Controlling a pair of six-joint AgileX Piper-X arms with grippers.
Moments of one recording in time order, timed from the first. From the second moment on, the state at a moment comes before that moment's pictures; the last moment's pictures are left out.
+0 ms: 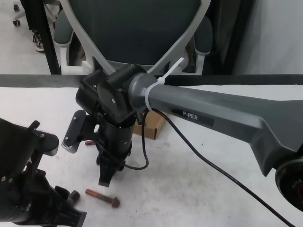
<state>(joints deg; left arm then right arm) -26.3 57.0 -30.6 38.6 0.3 -3.9 46.2 134.4 -113.0 60.1 1.4 -33.6</state>
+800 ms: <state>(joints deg) -26.3 57.0 -30.6 38.6 -1.6 -3.9 46.2 131.1 -114.4 74.1 0.0 -29.9</state>
